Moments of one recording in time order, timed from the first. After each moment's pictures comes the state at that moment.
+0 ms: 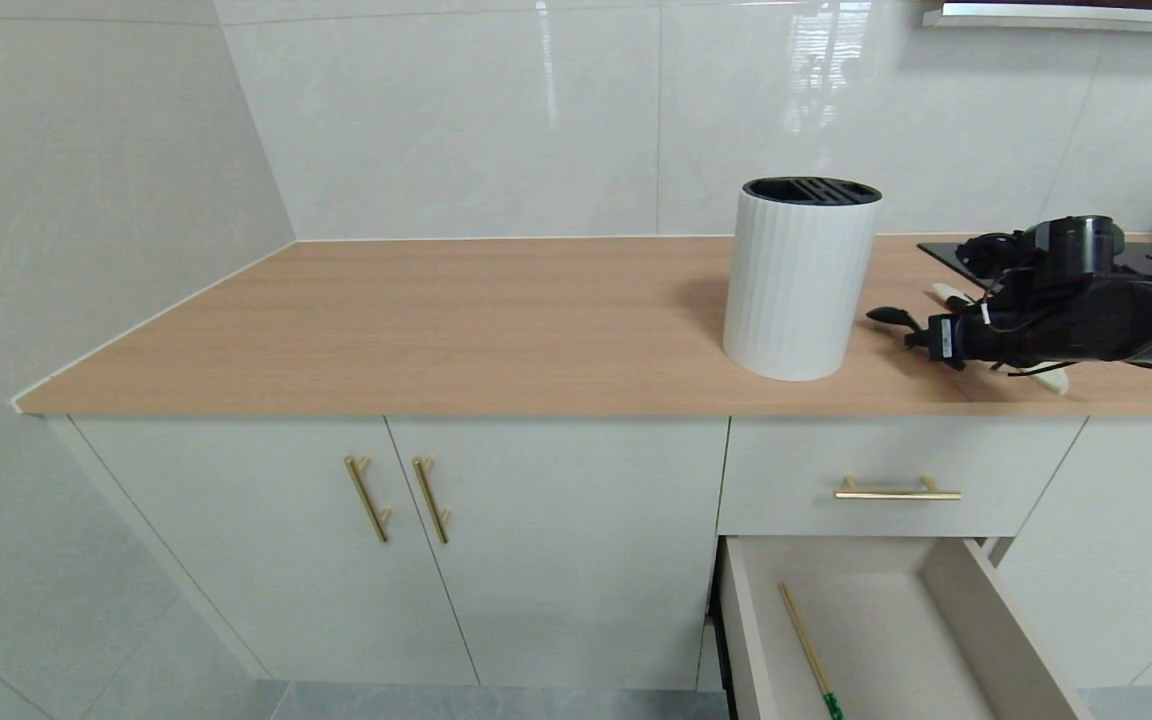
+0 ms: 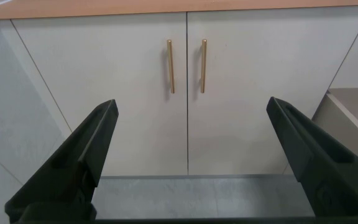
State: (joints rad) left arm 0.00 0.00 0.00 -0.01 -0.03 0.01; right arm -0.09 2.18 -1.70 -0.02 0.27 -0.09
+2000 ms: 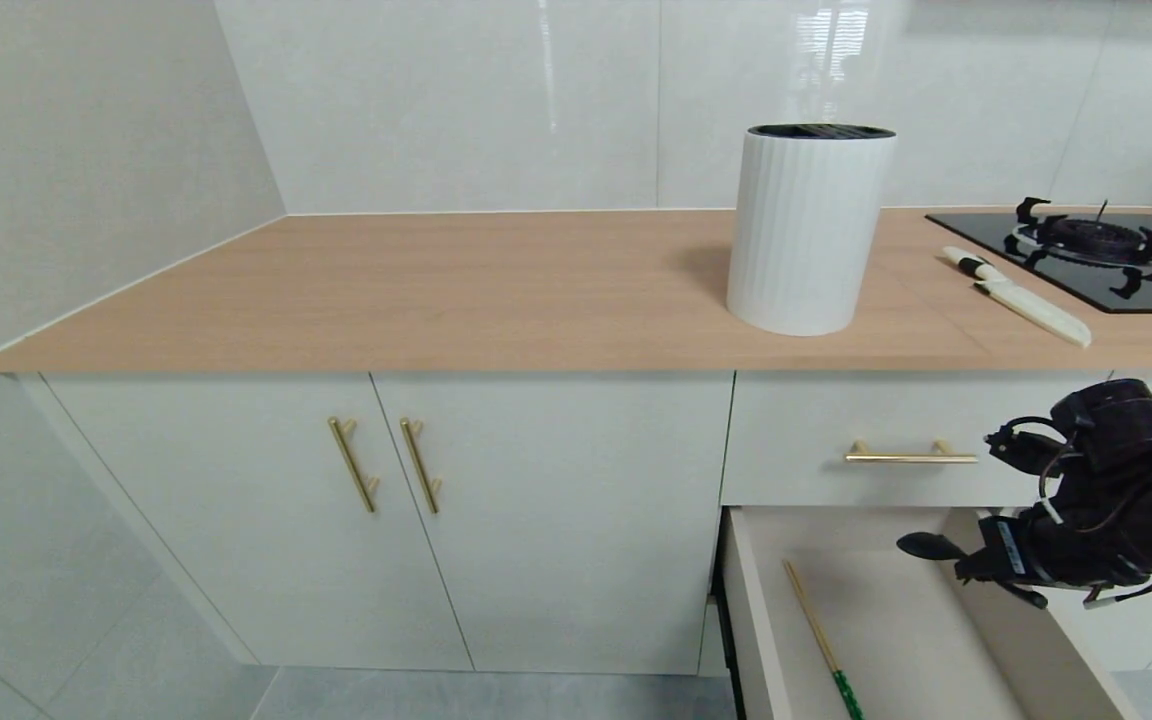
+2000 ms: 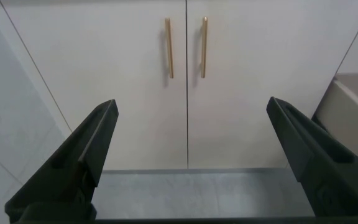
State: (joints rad) left arm 0.00 0.00 0.00 -0.01 -0.03 0.01; right arm -0.01 1.81 -0.85 0.10 0.23 0.04
